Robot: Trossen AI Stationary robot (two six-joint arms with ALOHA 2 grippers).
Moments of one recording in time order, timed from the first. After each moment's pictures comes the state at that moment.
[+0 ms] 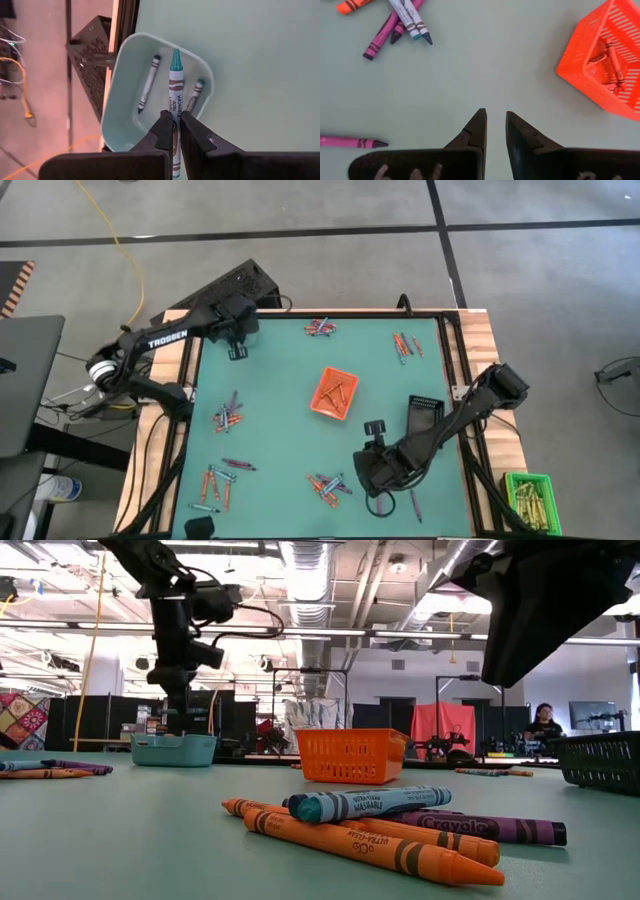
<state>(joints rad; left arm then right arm) 0.77 1.36 0.96 -0.70 -0.34 0.60 0.59 1.79 1.34 -0.90 0.42 0.36</state>
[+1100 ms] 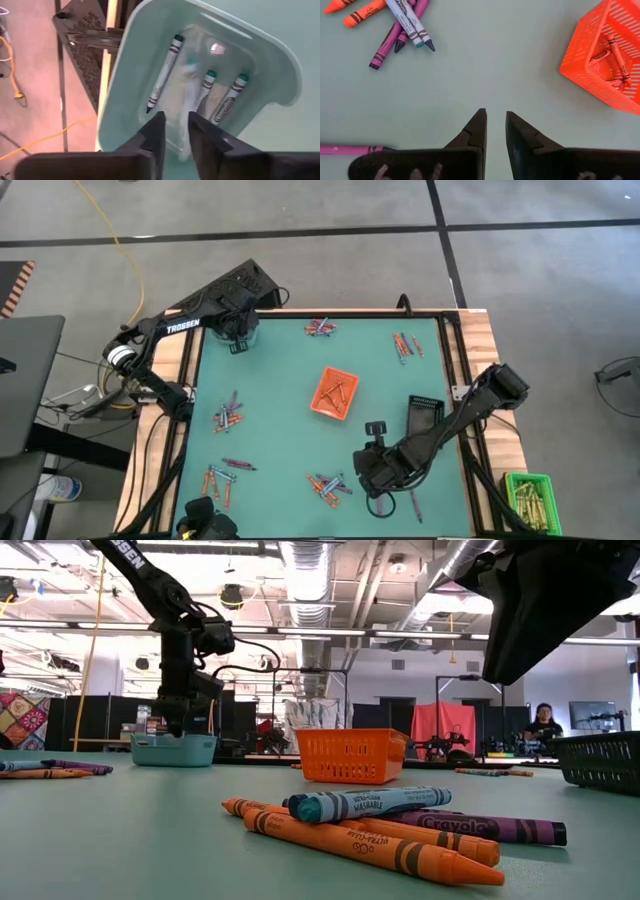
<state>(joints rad) 0.89 1.54 0.96 -0.59 -0.38 0.67 0.60 1.79 1.34 -0.89 0.42 0.41</state>
